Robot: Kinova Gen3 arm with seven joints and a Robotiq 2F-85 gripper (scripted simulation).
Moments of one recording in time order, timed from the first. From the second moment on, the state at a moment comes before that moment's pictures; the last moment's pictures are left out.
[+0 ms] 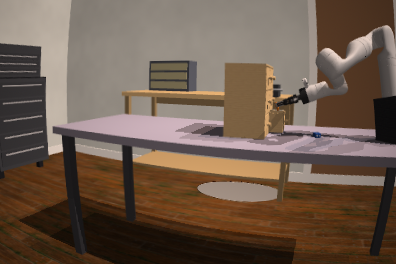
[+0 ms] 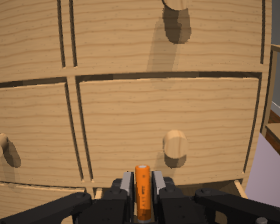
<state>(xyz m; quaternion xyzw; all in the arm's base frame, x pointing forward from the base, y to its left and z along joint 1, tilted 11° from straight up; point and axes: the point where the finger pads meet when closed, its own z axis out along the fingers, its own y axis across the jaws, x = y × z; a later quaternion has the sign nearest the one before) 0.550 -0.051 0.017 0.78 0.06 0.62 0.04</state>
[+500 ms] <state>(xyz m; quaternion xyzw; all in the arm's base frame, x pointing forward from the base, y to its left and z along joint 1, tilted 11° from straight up) 0.550 -0.051 0.017 0.78 0.06 0.62 0.04</state>
